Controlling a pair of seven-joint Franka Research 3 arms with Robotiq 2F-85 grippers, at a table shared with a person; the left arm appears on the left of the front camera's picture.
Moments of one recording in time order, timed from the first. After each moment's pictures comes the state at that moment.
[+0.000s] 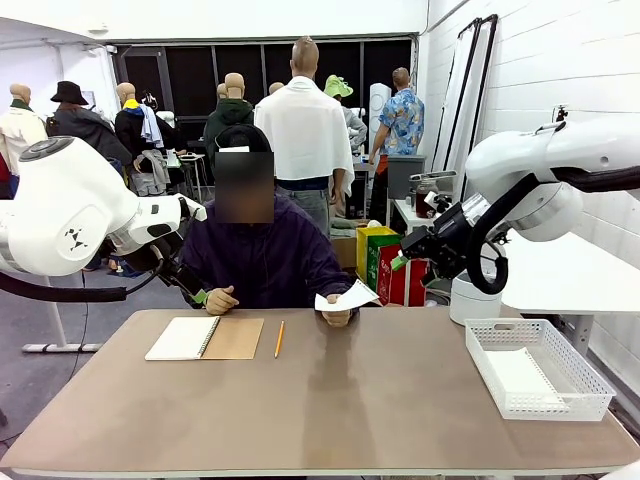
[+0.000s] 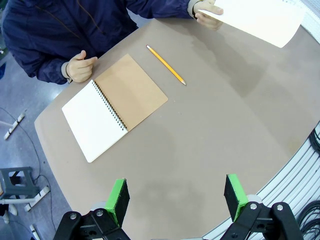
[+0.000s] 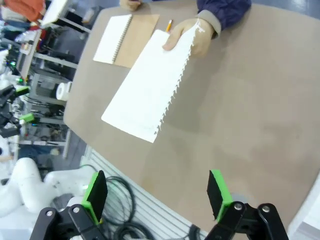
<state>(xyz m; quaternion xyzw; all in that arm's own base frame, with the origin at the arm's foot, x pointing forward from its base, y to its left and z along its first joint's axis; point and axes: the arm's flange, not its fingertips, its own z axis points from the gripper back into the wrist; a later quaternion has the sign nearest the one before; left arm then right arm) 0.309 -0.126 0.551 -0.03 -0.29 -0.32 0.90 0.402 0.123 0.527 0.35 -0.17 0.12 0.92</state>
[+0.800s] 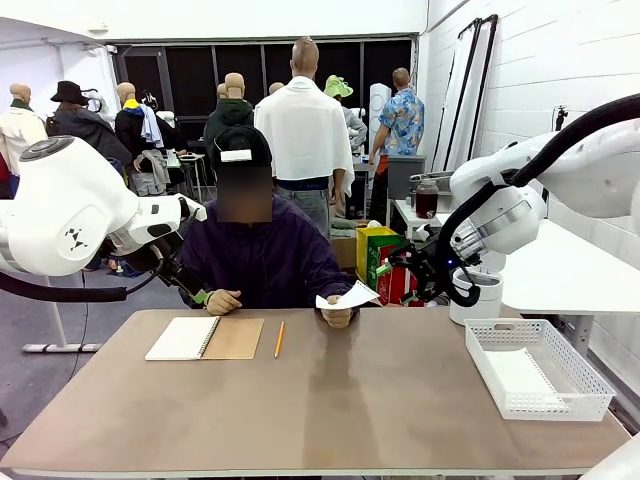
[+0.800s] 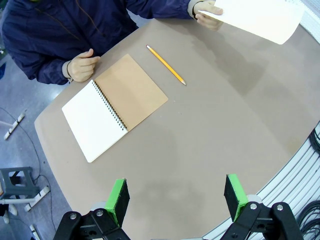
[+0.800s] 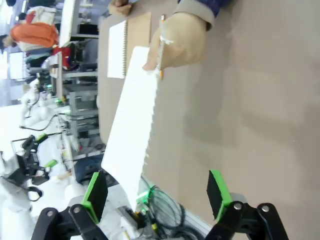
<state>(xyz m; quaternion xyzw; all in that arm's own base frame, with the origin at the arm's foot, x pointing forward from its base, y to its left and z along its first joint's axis) 0.309 -0.126 0.551 -0.03 -0.29 -0.32 0.90 0.491 0.129 0.451 0.45 -0.05 0.00 0.89</state>
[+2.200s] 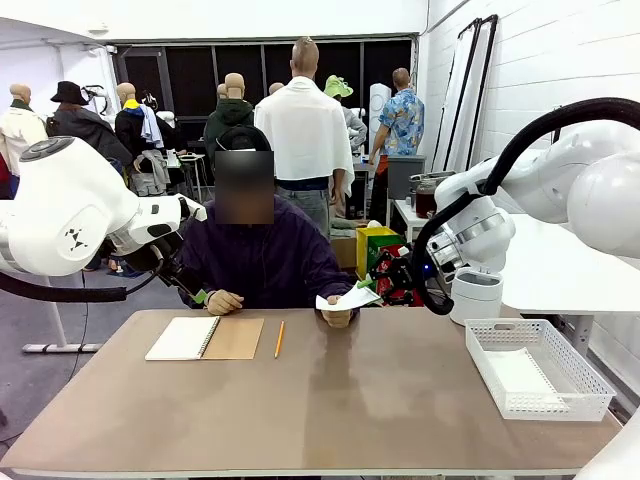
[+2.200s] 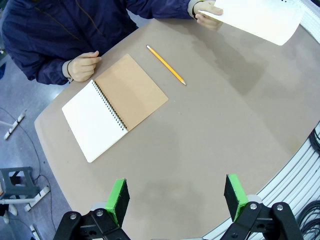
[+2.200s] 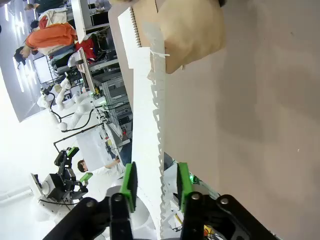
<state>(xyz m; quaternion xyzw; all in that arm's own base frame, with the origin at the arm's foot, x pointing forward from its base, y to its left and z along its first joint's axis) 0.309 -0.126 0.551 -0.03 -0.29 -0.32 0.90 0.536 0.162 0.410 0.51 0.07 -0.08 0.85</state>
